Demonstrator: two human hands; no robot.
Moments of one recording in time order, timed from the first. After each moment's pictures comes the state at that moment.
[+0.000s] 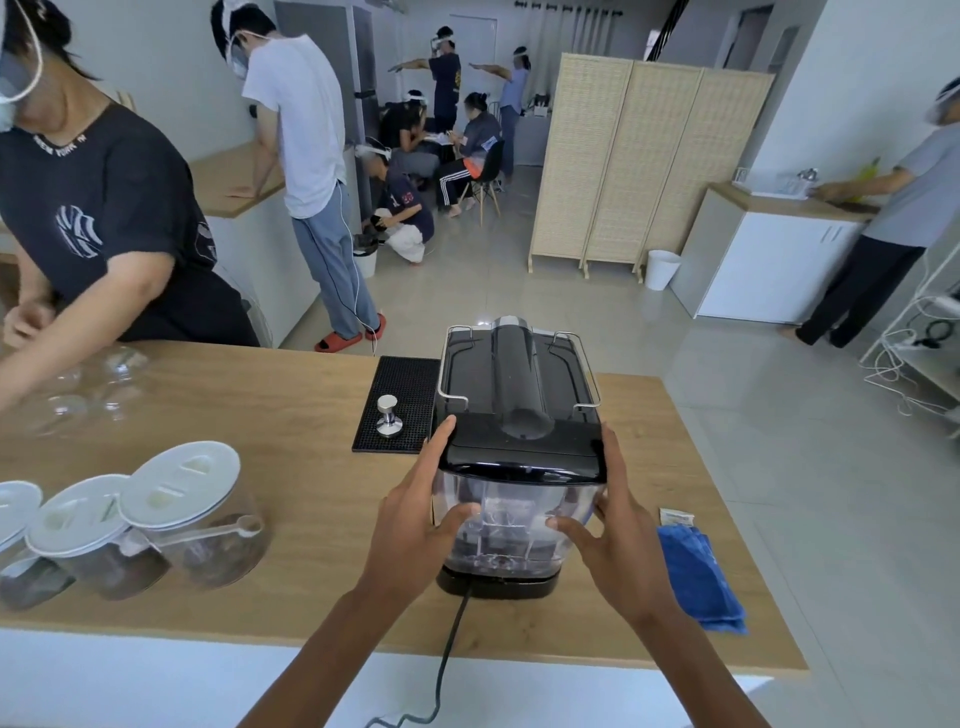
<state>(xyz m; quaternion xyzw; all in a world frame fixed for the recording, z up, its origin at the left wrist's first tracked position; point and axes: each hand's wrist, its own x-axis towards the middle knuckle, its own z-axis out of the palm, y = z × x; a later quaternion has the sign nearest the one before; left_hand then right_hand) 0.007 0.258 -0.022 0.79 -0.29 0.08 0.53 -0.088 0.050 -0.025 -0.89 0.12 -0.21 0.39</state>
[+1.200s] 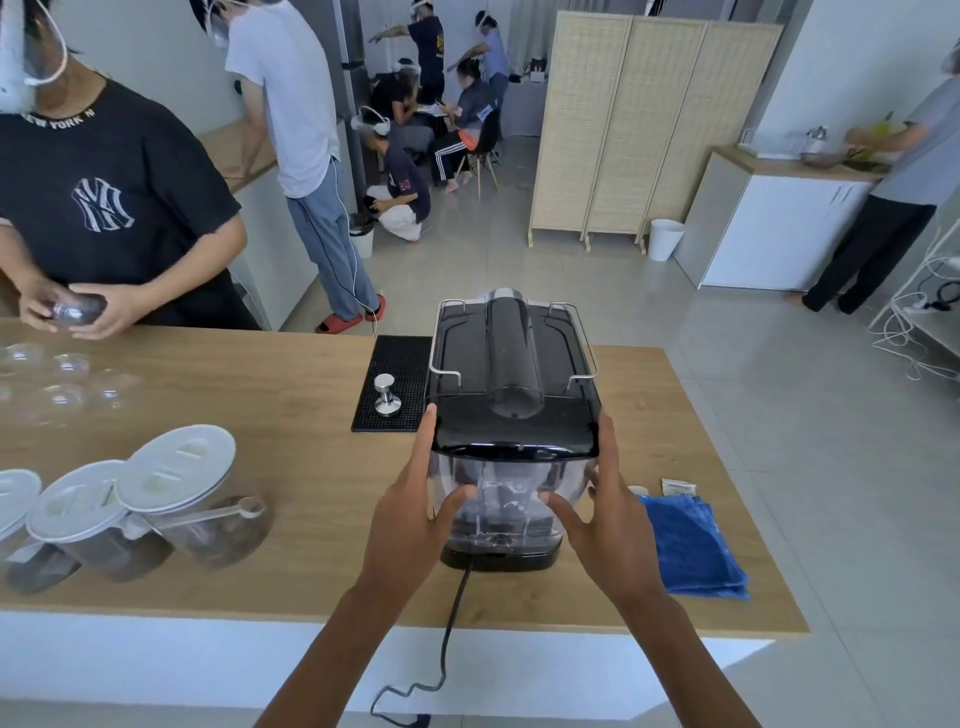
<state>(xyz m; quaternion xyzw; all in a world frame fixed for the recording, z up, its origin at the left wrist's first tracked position) 0.012 0.255 -0.050 0.83 -0.28 0.10 0.48 -0.080 0.053 -0.051 -0.91 0.16 -0.24 0.30</state>
